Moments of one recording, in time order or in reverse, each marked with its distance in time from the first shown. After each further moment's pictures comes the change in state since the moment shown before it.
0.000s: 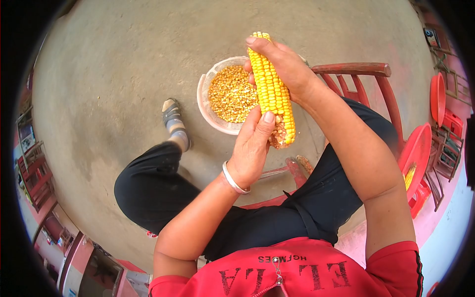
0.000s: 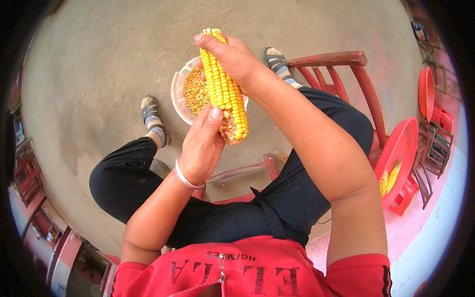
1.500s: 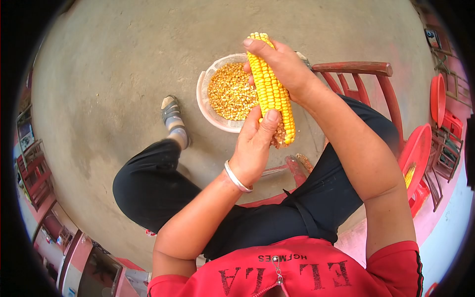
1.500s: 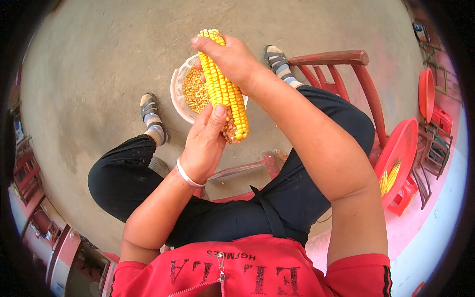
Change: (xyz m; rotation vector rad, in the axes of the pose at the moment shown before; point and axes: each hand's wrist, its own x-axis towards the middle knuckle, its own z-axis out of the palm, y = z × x) left_hand 0.002 -0.009 -0.007 0.082 0.033 -0.025; right_hand -0.002 0.002 0.004 -0.143 0.016 -0.035
